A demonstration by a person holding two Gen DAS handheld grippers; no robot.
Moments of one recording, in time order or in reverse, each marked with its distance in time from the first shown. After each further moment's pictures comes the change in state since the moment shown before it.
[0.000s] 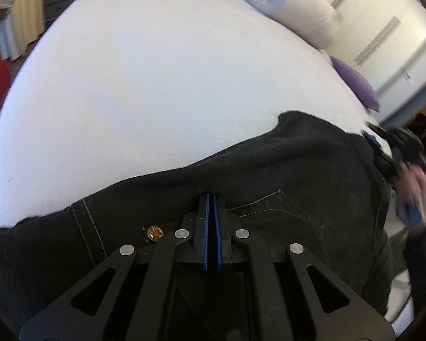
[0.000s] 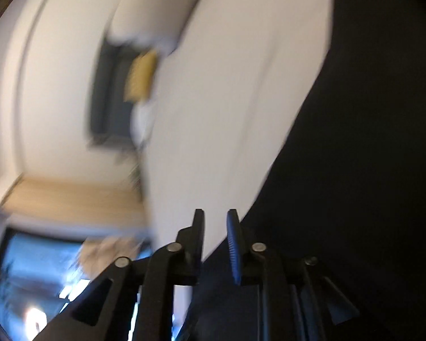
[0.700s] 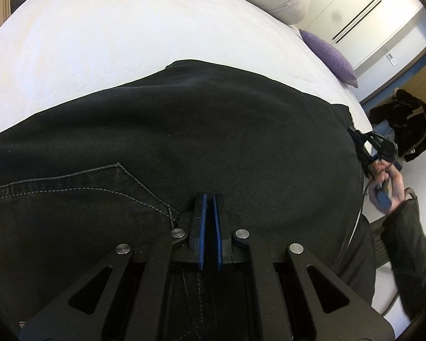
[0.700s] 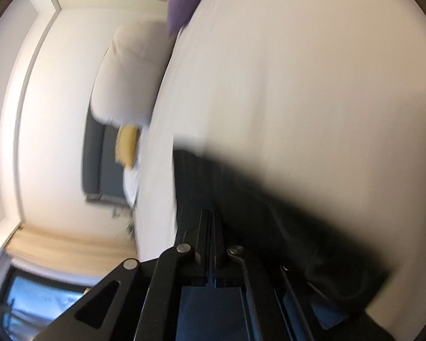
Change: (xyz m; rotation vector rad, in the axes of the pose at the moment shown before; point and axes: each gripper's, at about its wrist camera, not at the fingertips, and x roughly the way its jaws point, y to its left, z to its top) left arm 0.064 -0.108 -0.036 0.102 0.076 -0.129; right arm -0.172 -0.127 0.104 0.095 -0.338 -0.104
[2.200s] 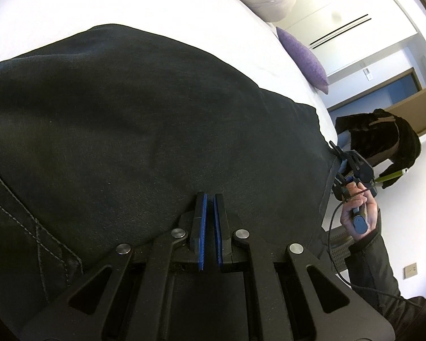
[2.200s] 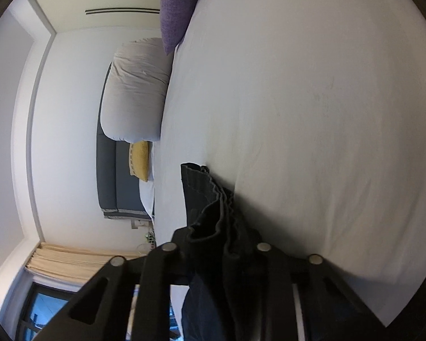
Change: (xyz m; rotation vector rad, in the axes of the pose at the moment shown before) left arm 0.025 -0.018 -0.014 -0.089 0.056 -0.239; right arm -0.060 -0.017 -0.019 0.089 0.000 0.076
